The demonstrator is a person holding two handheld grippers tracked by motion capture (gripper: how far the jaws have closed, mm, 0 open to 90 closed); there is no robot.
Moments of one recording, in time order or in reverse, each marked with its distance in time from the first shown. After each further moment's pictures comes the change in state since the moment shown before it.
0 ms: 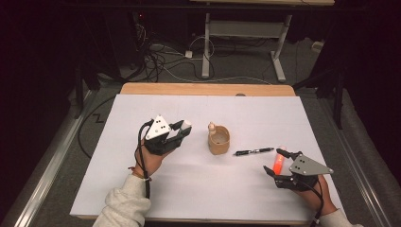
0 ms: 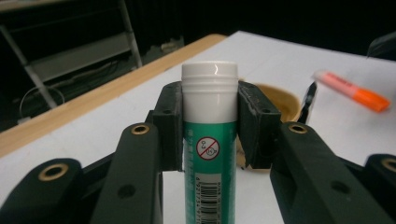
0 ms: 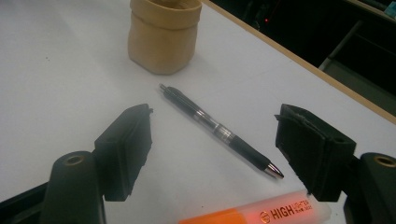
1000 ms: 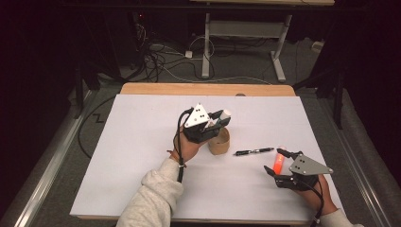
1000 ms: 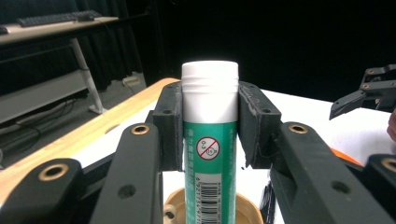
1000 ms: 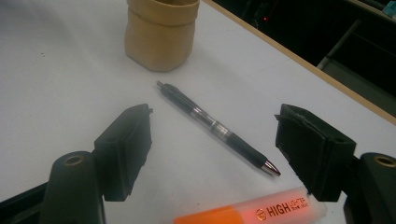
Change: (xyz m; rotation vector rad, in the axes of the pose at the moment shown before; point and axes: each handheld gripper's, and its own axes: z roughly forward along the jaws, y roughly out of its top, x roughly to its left) left arm -0.032 0.039 0.091 -0.091 -0.147 0.050; right arm -0.001 -0.001 0.000 0.007 -0.008 -0.006
